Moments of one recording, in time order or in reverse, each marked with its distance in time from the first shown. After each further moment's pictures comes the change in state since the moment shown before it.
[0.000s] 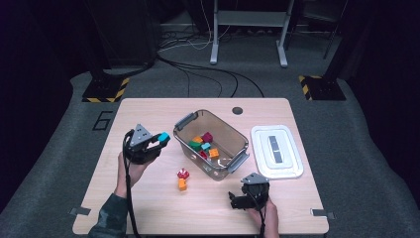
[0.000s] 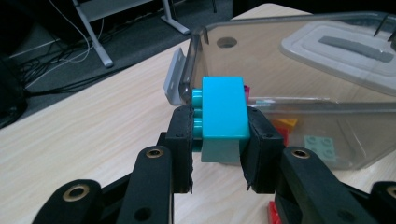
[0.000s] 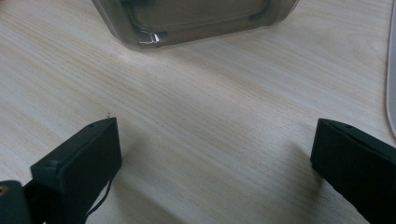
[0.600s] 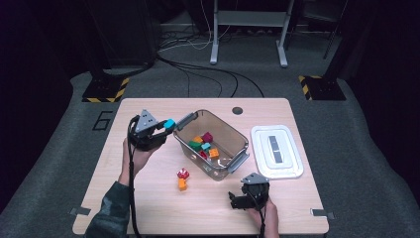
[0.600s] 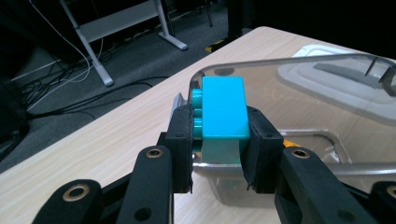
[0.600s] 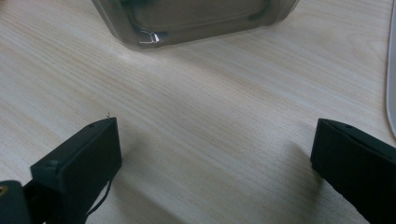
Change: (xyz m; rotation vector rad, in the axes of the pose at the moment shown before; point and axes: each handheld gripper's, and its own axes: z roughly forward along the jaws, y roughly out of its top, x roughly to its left) left arm 0.002 0.044 0.009 -0.045 -0.009 0.043; right arm 0.000 0.000 0.000 0.000 0.000 0.000
